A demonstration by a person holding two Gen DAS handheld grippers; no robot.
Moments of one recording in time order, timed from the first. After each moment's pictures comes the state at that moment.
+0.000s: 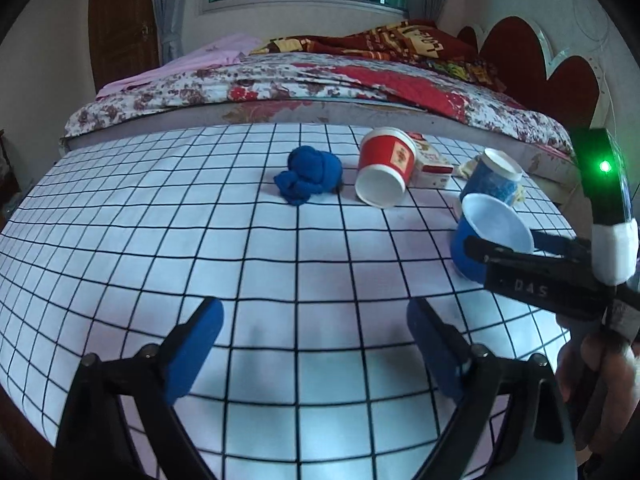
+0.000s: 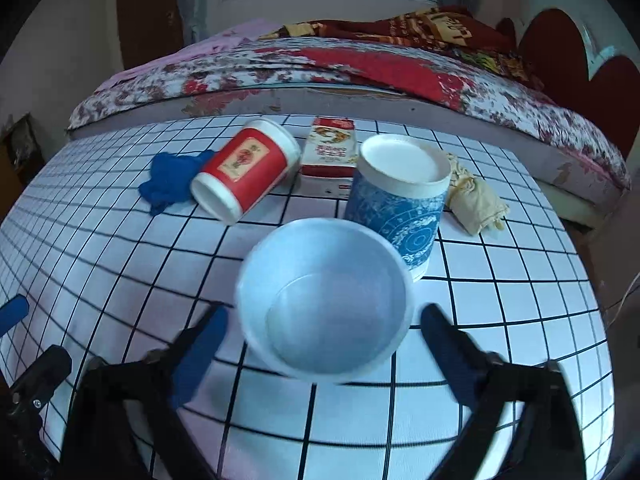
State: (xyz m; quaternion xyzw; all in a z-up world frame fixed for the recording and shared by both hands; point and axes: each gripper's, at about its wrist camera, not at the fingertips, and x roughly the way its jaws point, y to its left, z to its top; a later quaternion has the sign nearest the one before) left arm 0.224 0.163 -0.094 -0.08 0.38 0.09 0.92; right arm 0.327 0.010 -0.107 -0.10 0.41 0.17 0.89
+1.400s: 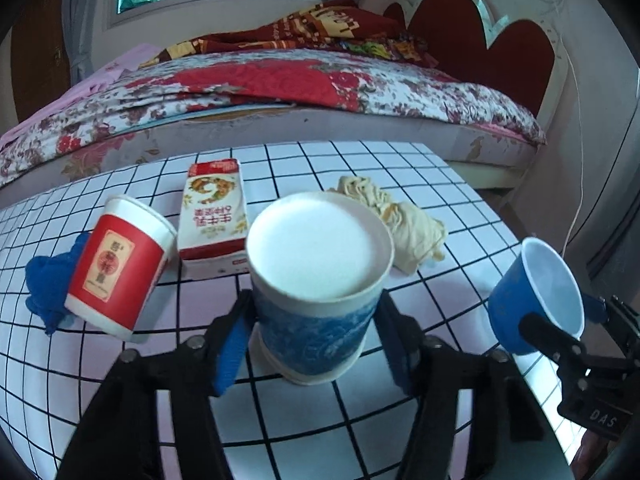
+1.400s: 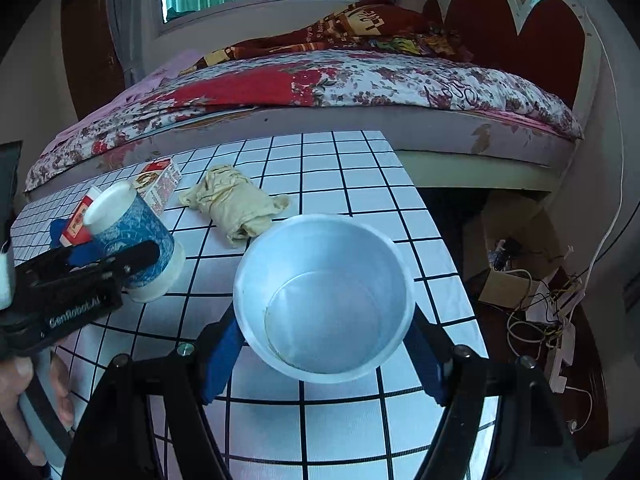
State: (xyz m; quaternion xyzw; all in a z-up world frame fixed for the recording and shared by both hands) left arm 0.379 0.014 -0.099 -0.06 0.38 -0.02 0.92; right arm 0.375 -0.172 -0.089 -0.05 0.39 0.11 0.91
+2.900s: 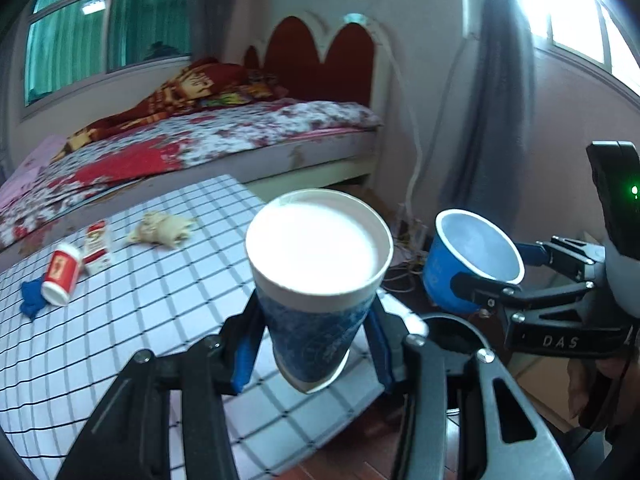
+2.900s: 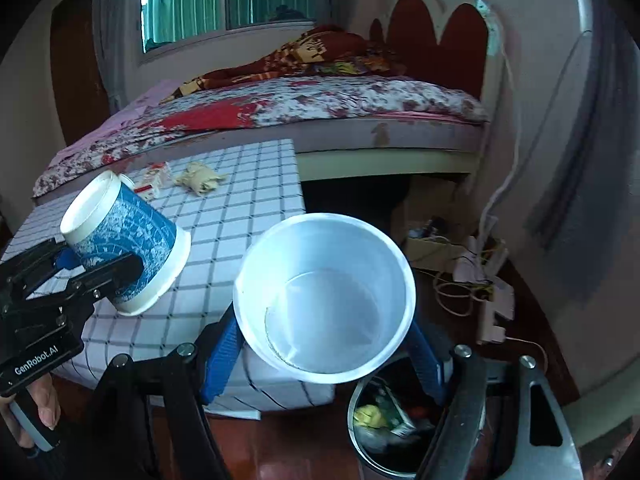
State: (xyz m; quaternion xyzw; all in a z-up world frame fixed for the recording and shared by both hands) left arm 0.182 -0.151 -0.028 0.03 0.30 -0.21 0.93; right arm 0.169 -0.329 -0.025 -0.03 0.36 0.04 0.93
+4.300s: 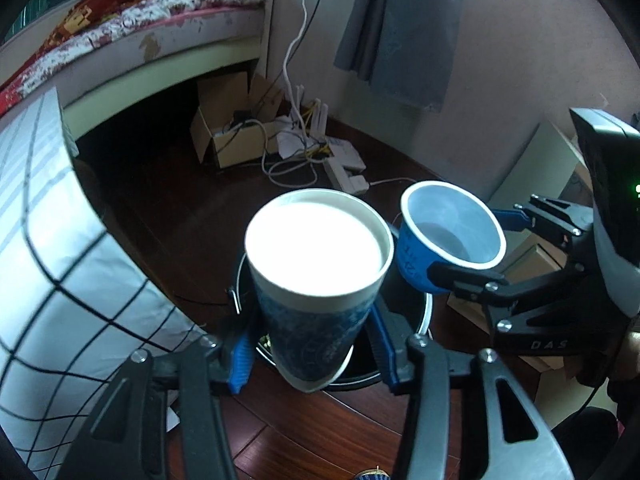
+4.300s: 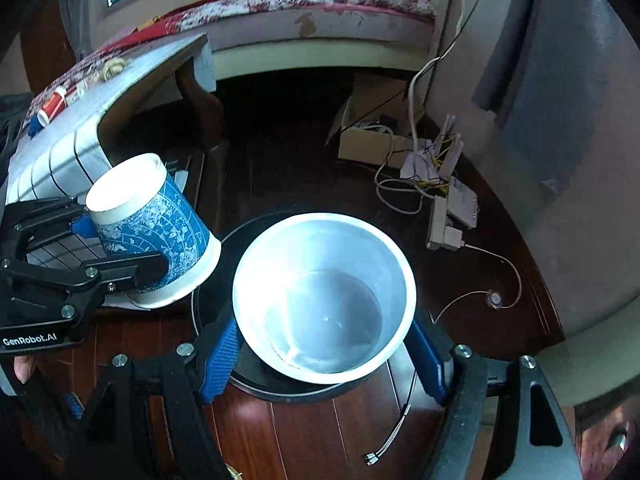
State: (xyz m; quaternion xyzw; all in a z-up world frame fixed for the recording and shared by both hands) left arm 0.166 -0.345 -0.172 0.08 0.45 -0.33 0.83; right arm 0.132 -0.495 -0.177 -0.05 0.47 0.02 0.88
